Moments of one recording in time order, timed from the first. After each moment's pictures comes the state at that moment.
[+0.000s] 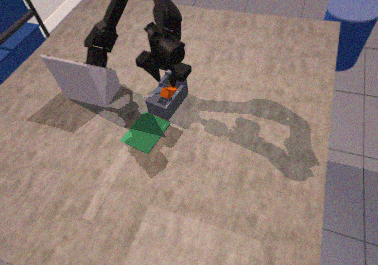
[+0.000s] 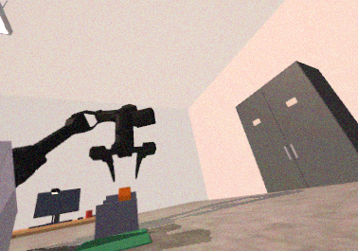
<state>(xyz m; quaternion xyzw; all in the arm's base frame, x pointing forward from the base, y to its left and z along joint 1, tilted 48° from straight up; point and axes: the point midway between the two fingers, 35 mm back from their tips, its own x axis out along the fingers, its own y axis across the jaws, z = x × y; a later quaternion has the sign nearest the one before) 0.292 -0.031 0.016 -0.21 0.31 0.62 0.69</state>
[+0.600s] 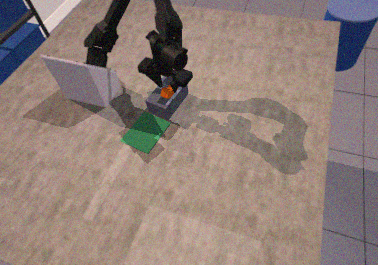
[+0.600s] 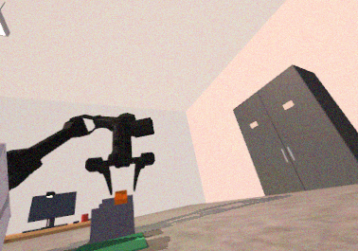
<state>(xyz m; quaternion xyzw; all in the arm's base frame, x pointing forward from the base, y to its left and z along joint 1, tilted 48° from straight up) 0.294 -0.012 -0.003 -0.21 0.31 0.62 0.69</state>
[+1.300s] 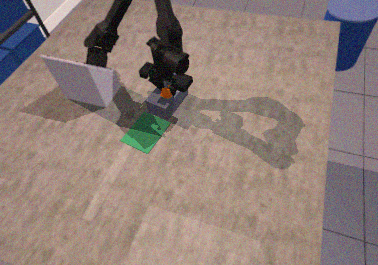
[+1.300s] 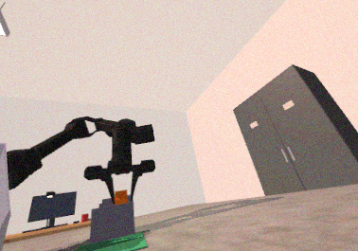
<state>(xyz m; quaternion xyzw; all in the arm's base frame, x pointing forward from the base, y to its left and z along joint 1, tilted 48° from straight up) 0.294 0.005 -0.017 -0.21 0.31 0.62 0.69</state>
